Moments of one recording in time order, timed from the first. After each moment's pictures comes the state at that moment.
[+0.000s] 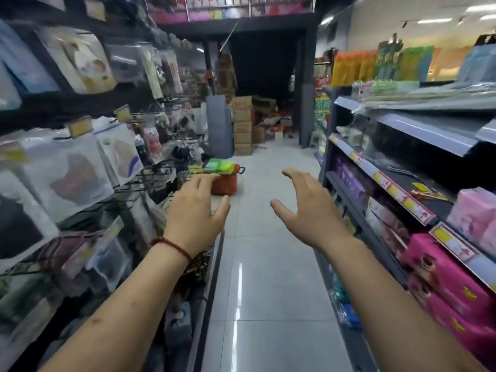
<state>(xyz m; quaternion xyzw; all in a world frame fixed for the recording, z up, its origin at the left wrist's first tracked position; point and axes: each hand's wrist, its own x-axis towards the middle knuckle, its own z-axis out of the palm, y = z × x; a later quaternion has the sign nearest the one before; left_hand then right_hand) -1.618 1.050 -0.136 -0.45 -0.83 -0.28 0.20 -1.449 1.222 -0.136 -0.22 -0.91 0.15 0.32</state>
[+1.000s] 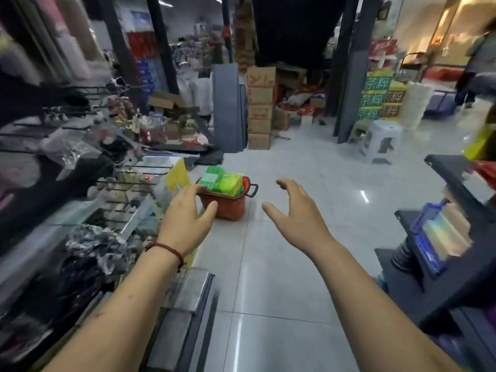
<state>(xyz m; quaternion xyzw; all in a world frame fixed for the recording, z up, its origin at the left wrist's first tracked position) -2.375 1.686 -0.215 -0.33 -0.88 -0.35 0.07 -2.216 1.870 -0.198 -0.22 -0.88 0.34 0.24</state>
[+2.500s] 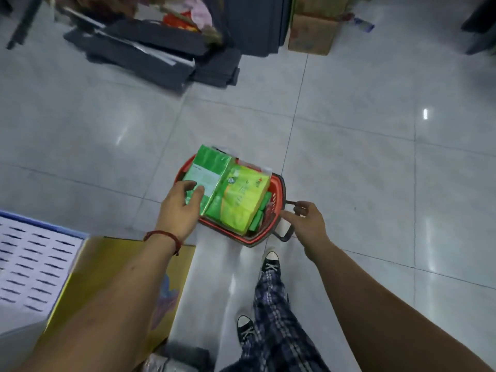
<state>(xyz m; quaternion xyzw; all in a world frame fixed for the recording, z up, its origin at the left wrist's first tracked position) -3.258 2.181 -0.546 -0.03 -0.90 -0.40 -0.19 -3.105 2.410 -0.580 -0.50 -0.60 0.62 -0.02</state>
